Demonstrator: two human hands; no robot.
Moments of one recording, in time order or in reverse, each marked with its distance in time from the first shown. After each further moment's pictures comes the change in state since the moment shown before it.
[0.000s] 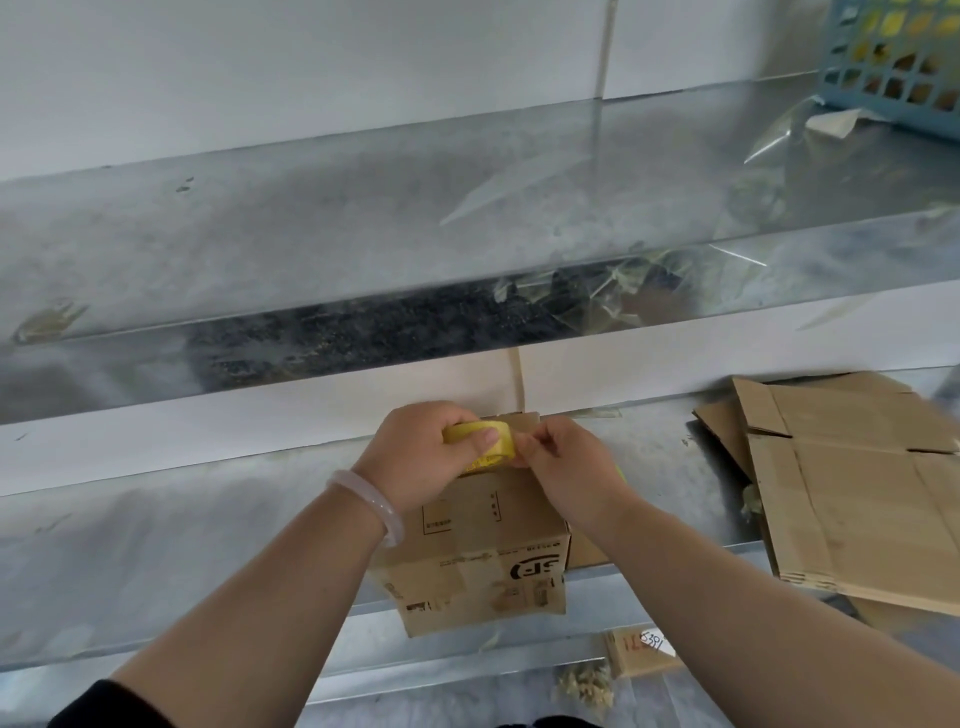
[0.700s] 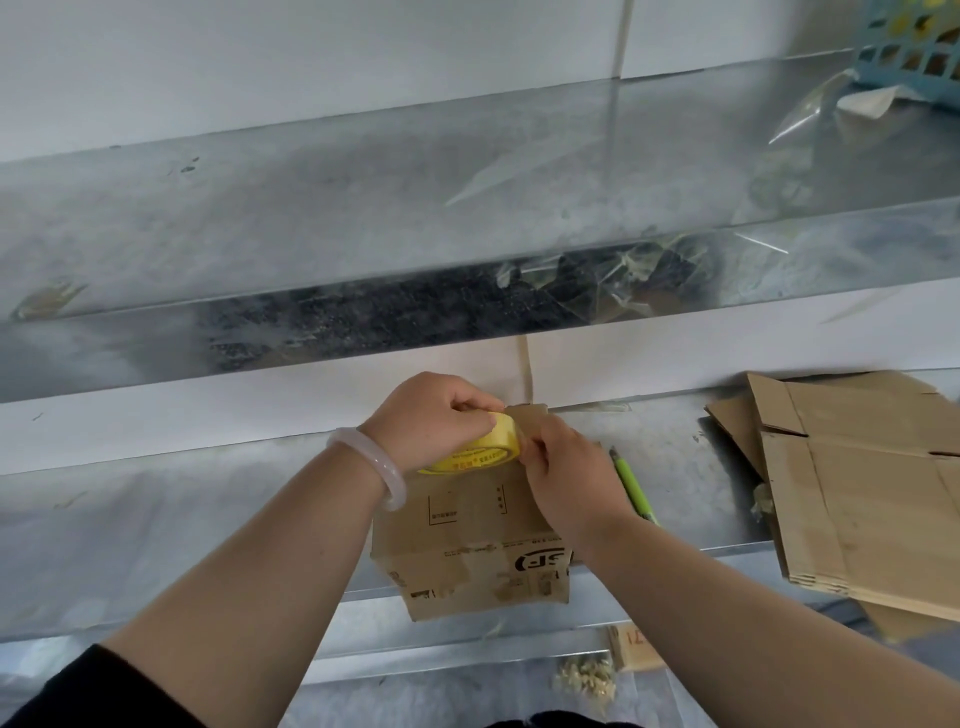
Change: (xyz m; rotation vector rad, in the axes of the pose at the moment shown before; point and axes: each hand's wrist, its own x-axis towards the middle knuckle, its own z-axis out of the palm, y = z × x) left_hand 0.011 0.012 -0.016 -0.130 -0.102 -0.064; right_hand -0.005 0.008 0.013 -0.320 0.074 -0.183
